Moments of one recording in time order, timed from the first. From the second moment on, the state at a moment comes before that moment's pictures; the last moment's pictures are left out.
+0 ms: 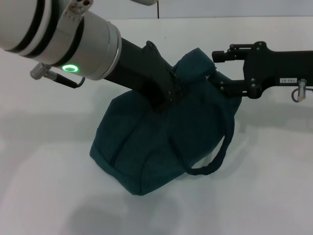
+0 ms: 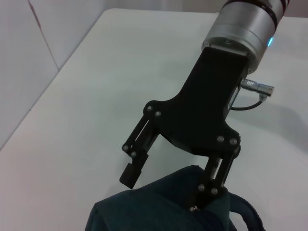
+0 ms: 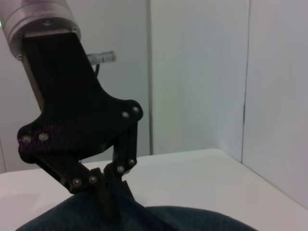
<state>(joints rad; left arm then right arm) -0.55 -2.09 1.49 1.87 2.30 1.65 -2.45 0.59 2.01 -1.06 -0.83 -1.70 -1.46 1.36</state>
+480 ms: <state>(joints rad) -0.54 -2.09 1.50 1.87 2.30 1.65 -2.45 0.59 2.02 -1.06 -0.84 -1.69 -1.43 1.35</state>
